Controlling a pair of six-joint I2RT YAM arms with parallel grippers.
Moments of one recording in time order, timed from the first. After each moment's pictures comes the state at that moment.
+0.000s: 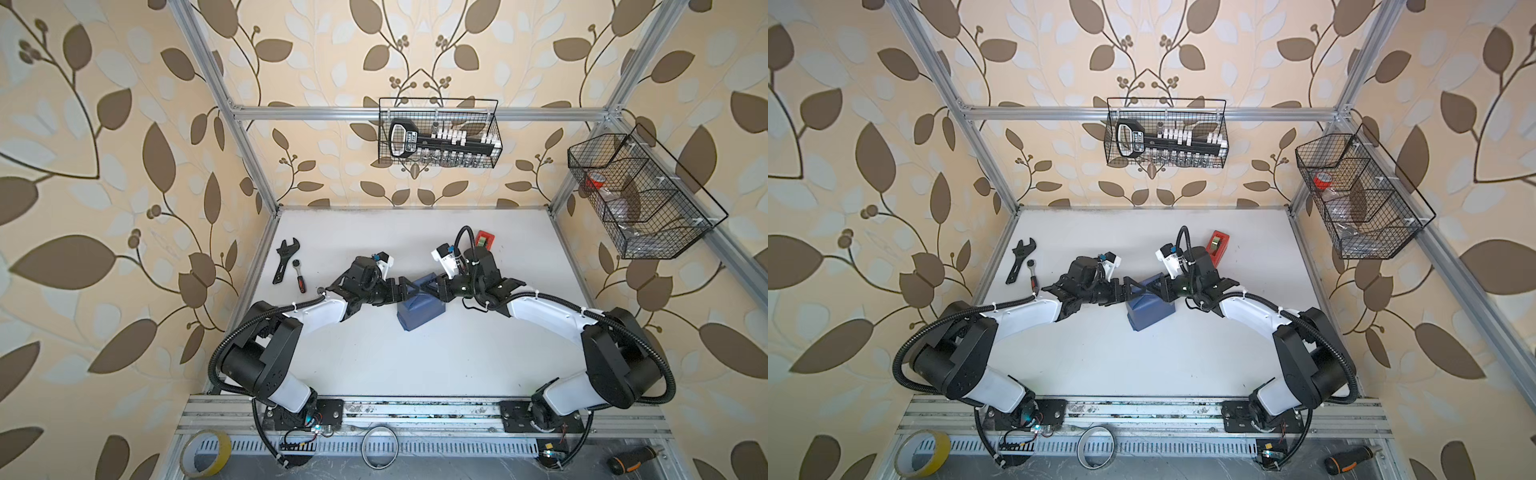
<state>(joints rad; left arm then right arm) -0.47 1.53 0.74 0.14 0.56 -0.69 0.49 1.52 0.86 0.03 -0.54 0.28</state>
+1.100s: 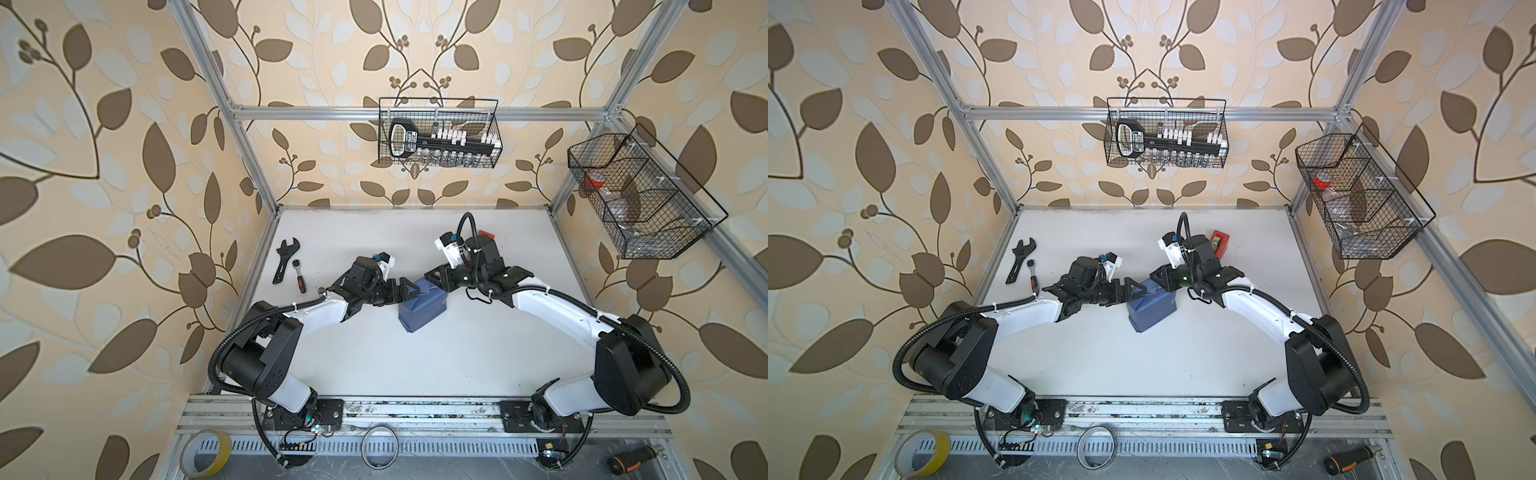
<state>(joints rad) -0.48 1.53 0.74 0.14 0.56 -0.68 0.52 1.47 1.00 -0.19 -0.41 0.24</state>
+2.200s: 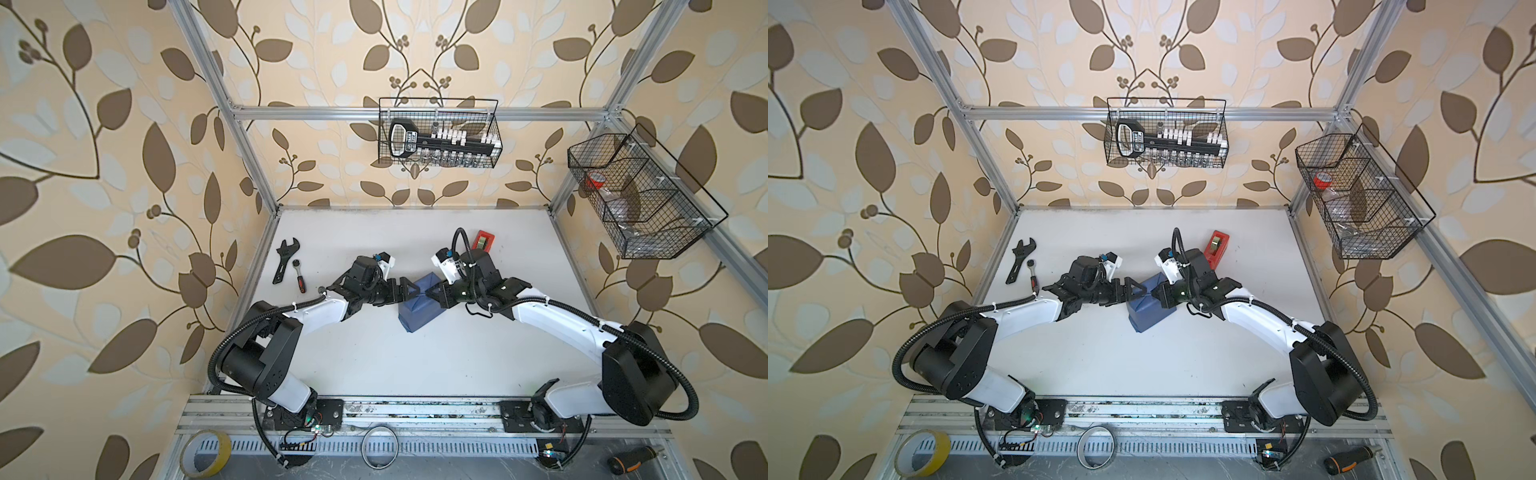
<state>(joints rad) -0.48 1.53 0.75 0.12 0.56 -0.68 0.57 1.42 0.90 -0.22 -0.38 0.28</state>
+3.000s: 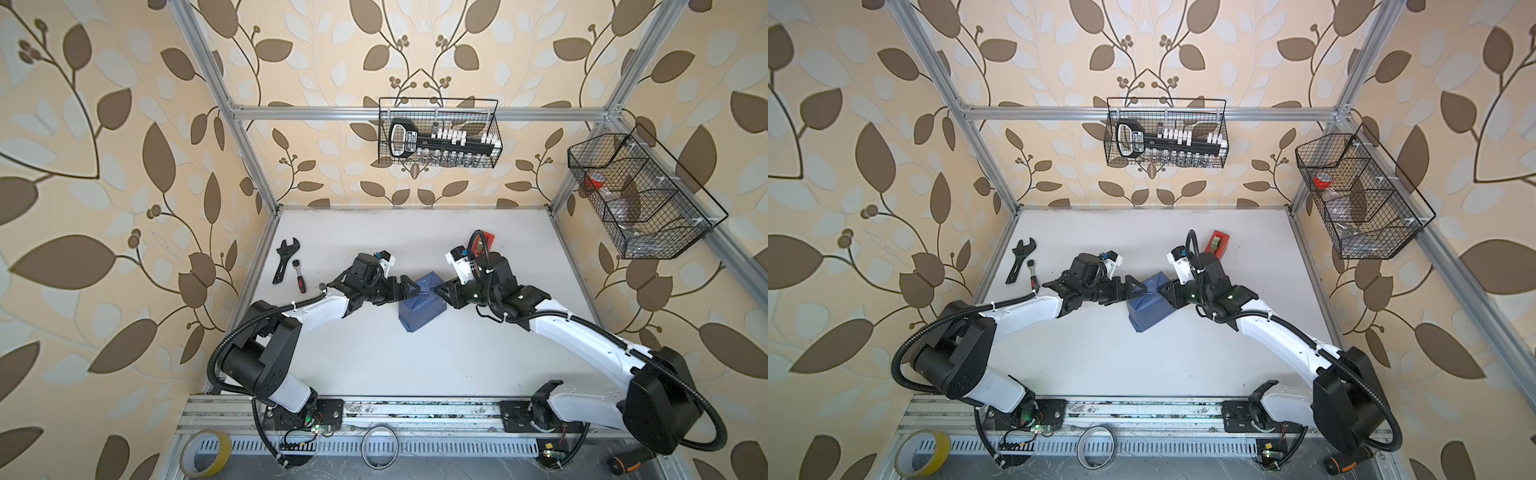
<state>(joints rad) -0.48 1.53 0.81 0.02 0.54 -0.68 0.55 1.22 0.80 -0.22 -0.26 0.29</state>
